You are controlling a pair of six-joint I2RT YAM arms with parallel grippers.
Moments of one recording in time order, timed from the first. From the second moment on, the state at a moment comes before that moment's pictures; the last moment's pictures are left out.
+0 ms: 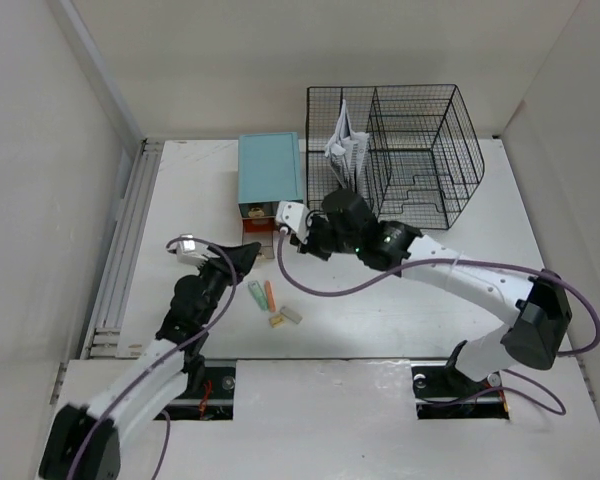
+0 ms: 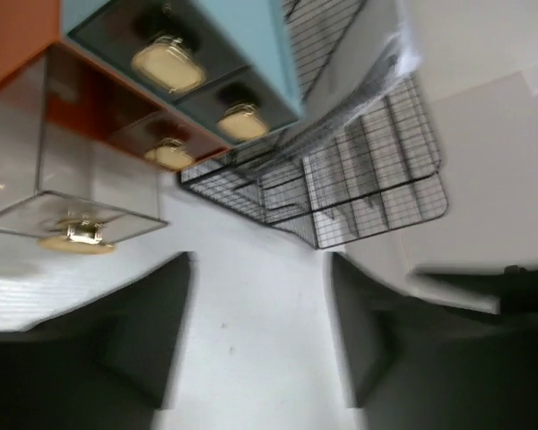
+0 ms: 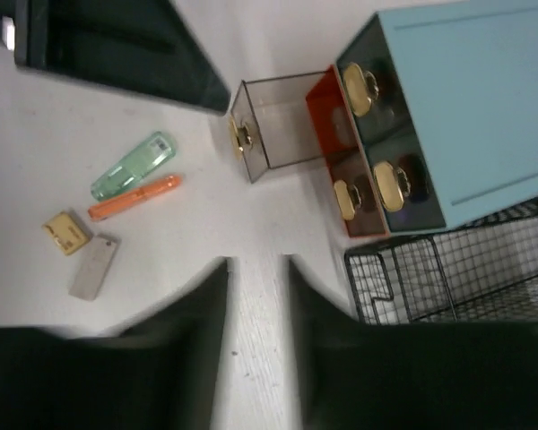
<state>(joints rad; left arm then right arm) -0.41 0.77 0.06 0.64 -0.05 -1.08 0.88 1.49 1.29 -0.34 -0.21 -0.49</state>
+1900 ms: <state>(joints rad) -0.42 0.01 0.44 -0.45 -0.31 -0.91 1.14 2.08 1.49 -0.38 0.17 0.21</state>
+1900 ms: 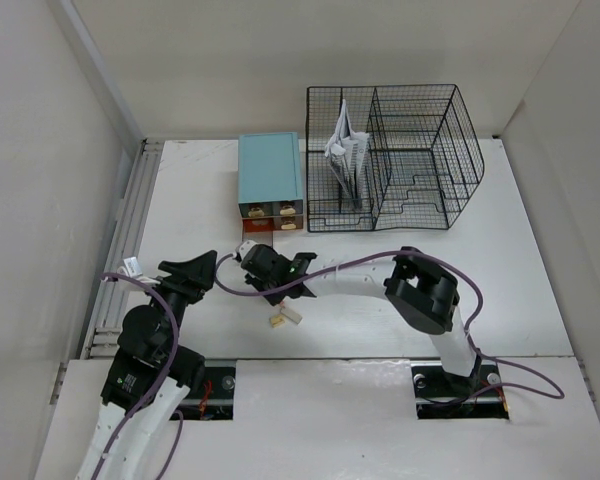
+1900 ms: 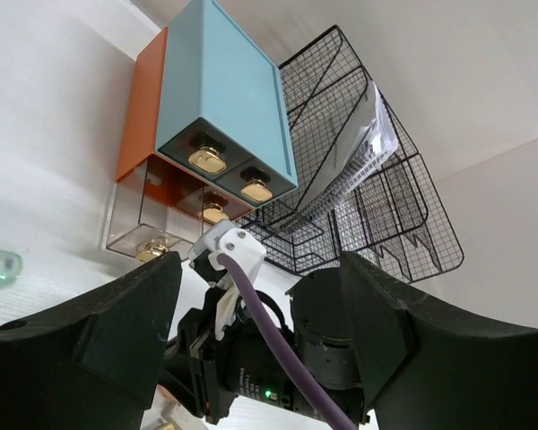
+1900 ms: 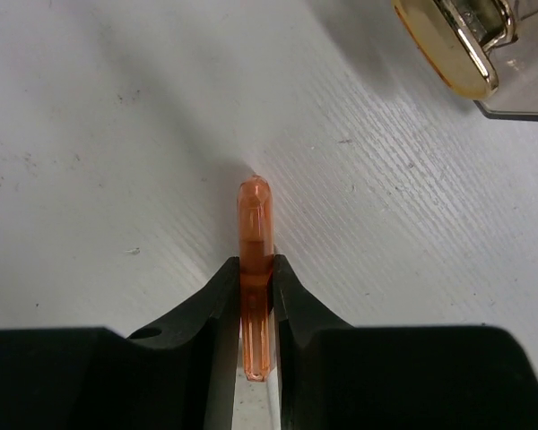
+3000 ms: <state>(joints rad) -0.43 0.01 0.50 -0.47 -0.36 -0.90 0.84 2.07 1.98 -0.53 -0.08 -0.18</state>
